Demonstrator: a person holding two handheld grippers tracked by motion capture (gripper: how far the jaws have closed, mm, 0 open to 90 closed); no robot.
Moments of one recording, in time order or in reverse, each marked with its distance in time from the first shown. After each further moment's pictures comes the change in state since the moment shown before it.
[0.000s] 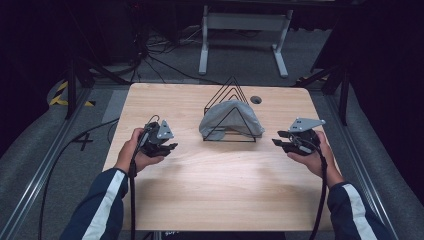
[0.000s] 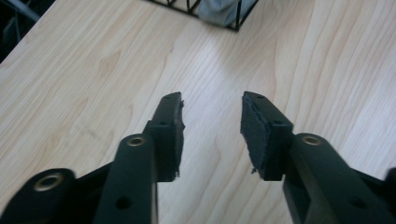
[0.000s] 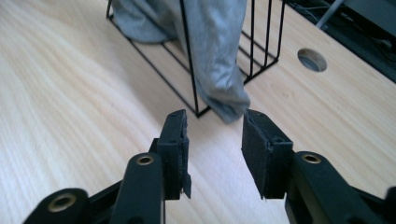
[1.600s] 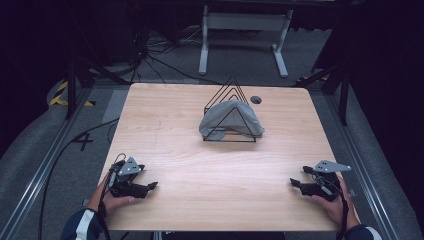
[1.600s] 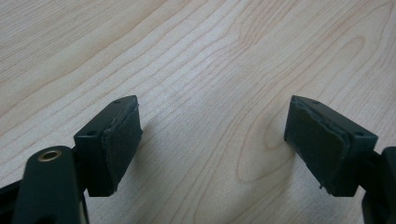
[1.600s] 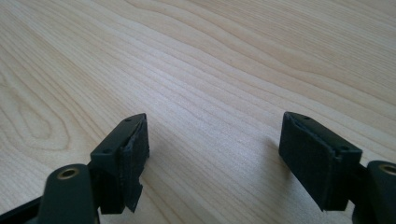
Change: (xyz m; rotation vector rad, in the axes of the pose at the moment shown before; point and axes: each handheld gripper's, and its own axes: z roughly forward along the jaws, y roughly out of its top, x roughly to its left) left arm -0.041 -0.126 -0.008 -0.108 -0.124 -0.303; right arm 0.027 -0.142 -0.019 0.015 -0.023 0.282
